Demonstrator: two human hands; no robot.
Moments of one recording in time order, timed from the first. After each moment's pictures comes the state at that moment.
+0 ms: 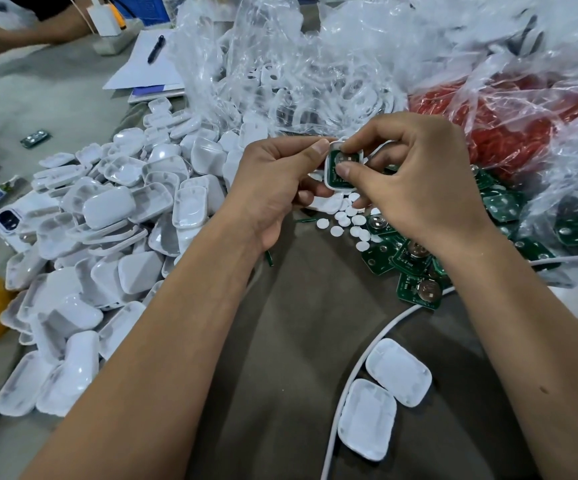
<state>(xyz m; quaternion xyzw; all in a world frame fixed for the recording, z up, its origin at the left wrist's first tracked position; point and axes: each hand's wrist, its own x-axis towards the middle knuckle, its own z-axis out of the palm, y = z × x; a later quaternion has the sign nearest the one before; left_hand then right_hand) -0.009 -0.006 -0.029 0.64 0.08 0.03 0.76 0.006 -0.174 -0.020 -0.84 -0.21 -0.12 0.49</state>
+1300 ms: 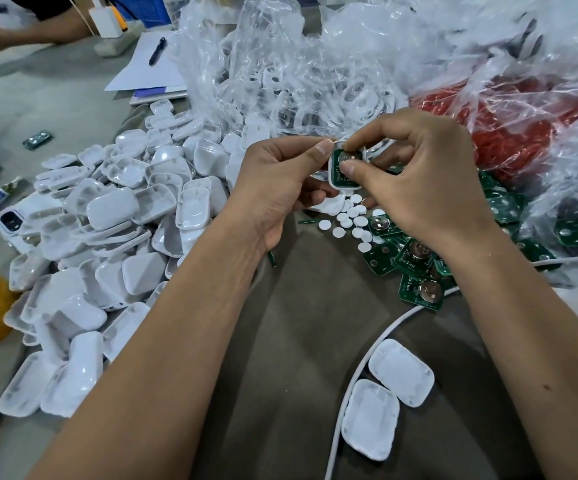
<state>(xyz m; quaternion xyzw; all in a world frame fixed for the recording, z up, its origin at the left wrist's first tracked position) -0.012 -0.007 -0.026 0.64 0.07 0.04 0.76 0.009 -0.175 -0.019 -0.85 -0.21 -0.14 0.47</state>
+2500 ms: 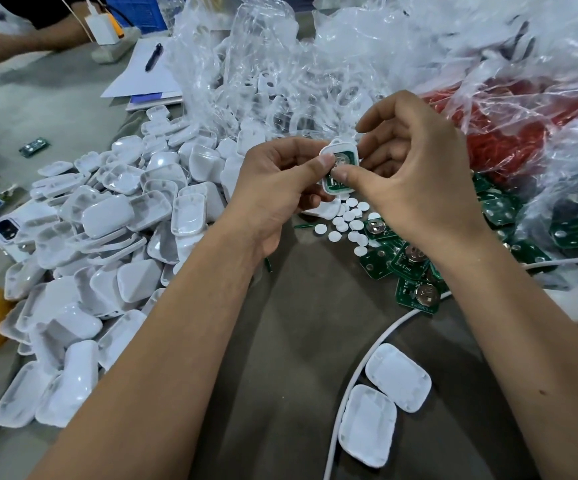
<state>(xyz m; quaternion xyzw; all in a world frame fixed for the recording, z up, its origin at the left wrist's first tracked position) -0.011 -0.008 -0.029 0.67 0.05 0.05 0.74 0.013 -0.173 -0.023 -0.83 -0.21 -0.16 0.50</state>
